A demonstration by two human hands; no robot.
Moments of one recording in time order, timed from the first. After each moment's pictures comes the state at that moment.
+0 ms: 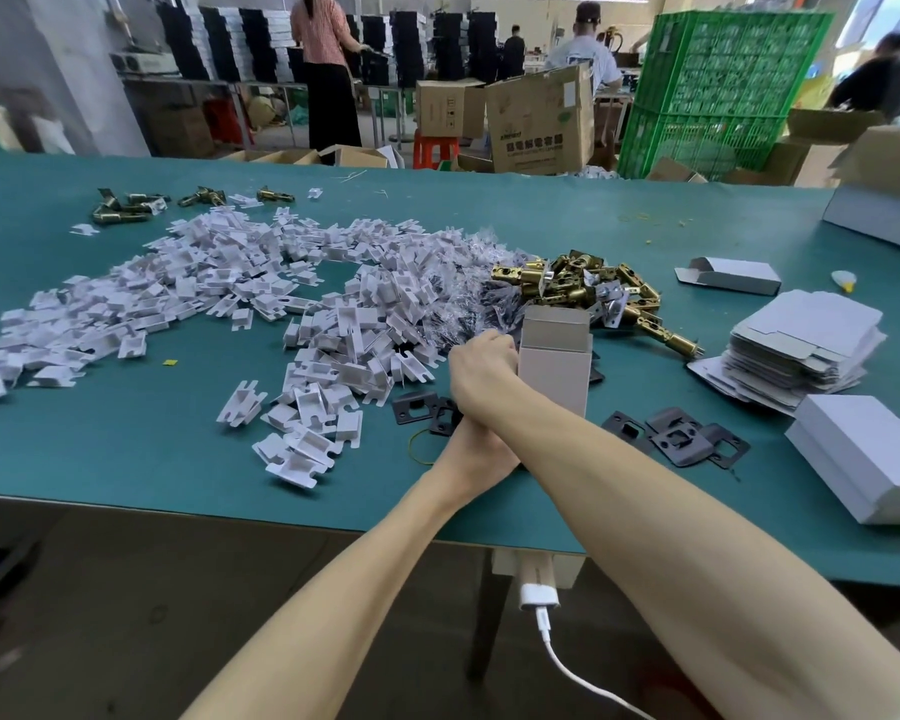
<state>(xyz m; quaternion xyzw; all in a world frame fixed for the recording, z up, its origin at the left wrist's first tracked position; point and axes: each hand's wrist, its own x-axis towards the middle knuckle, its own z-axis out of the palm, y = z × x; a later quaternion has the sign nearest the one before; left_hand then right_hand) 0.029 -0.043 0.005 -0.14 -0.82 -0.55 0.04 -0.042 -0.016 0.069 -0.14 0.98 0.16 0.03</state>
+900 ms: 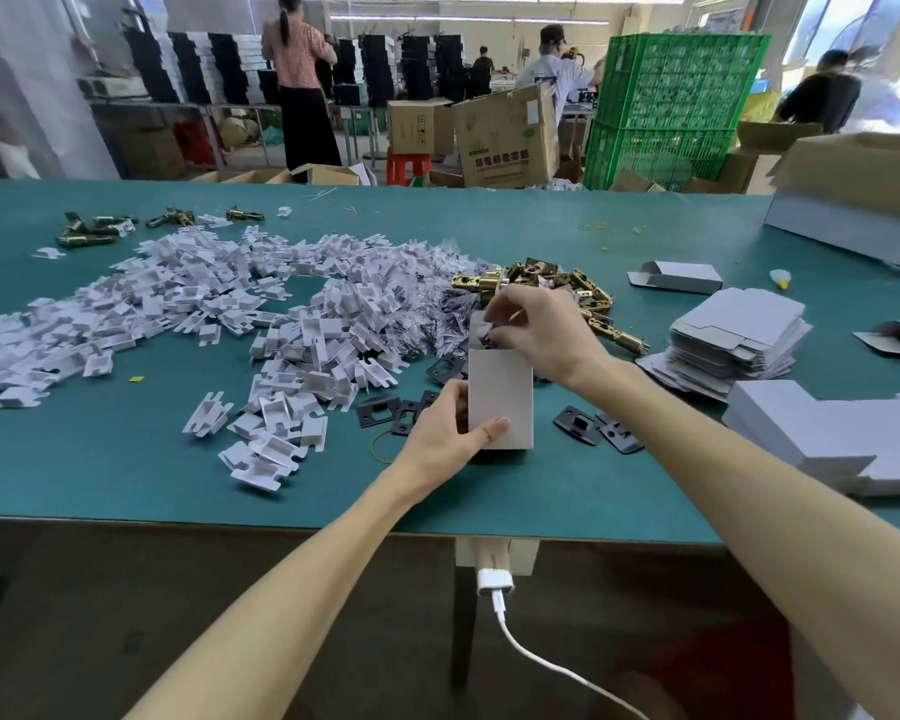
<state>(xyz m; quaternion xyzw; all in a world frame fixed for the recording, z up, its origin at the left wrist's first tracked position) 0.027 -0.046 0.001 -0.08 -0.81 -0.59 0.02 -0.025 0.115 0.116 -0.23 0.91 -0.33 -0.14</state>
